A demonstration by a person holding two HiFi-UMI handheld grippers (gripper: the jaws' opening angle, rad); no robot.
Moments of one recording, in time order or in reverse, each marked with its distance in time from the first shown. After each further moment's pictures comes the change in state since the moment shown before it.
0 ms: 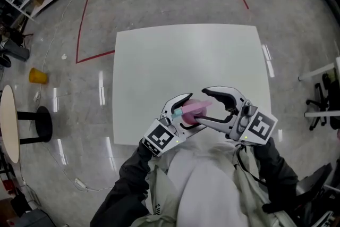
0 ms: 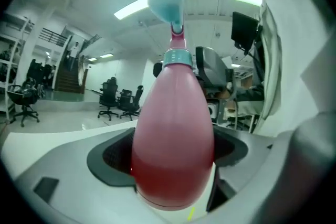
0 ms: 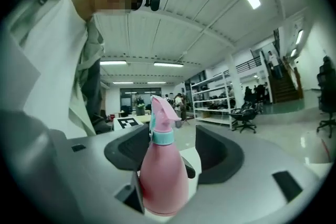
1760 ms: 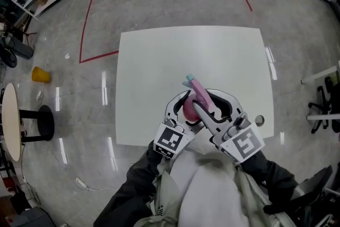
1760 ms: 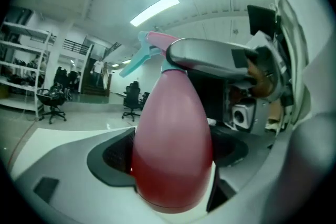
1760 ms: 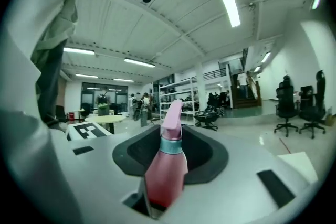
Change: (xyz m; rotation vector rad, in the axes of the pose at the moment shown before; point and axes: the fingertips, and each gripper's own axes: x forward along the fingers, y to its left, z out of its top) left arm 0.003 0.031 0.004 -0.048 -0.020 0.269; right arm 0.015 -0.026 0.014 -0.056 -0.048 -0.408
